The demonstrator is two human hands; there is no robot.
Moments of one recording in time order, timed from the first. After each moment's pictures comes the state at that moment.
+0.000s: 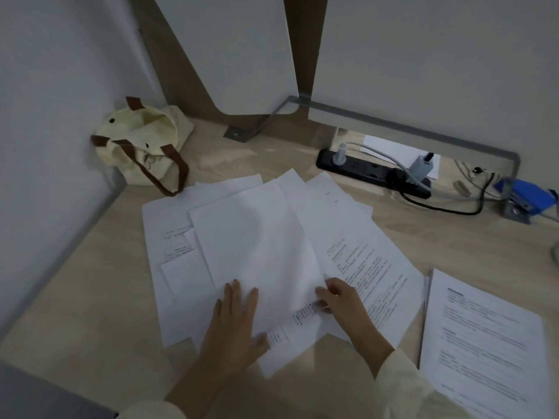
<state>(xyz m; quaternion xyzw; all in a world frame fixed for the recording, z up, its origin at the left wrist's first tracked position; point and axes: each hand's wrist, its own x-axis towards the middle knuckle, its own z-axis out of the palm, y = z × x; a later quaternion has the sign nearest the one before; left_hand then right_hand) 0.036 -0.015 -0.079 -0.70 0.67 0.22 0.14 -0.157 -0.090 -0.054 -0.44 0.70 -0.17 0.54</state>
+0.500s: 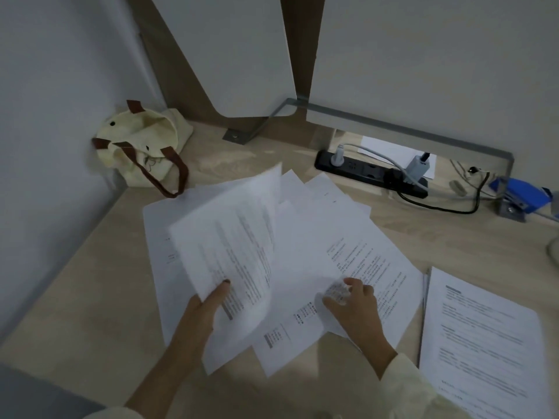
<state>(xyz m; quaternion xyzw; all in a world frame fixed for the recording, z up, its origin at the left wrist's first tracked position) 0.057 -0.025 -0.010 -0.66 0.20 0.57 -0.45 -0.172 -0.076 -0.059 -0.51 0.76 -0.08 0.39</state>
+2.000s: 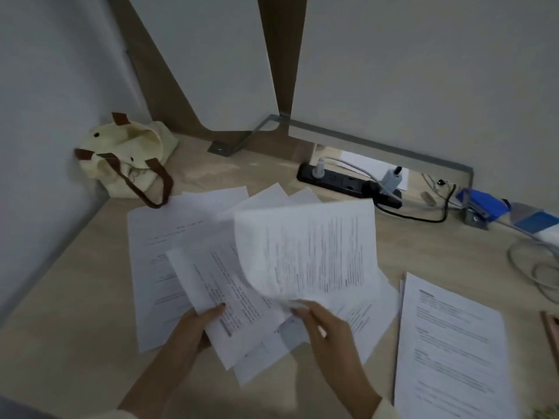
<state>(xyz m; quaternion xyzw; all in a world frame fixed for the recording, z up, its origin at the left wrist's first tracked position) 0.060 -0.025 -0.047 -0.60 0.13 0.66 -0.43 -0.152 -0.030 0.007 -0.60 0.58 -0.29 0.46</state>
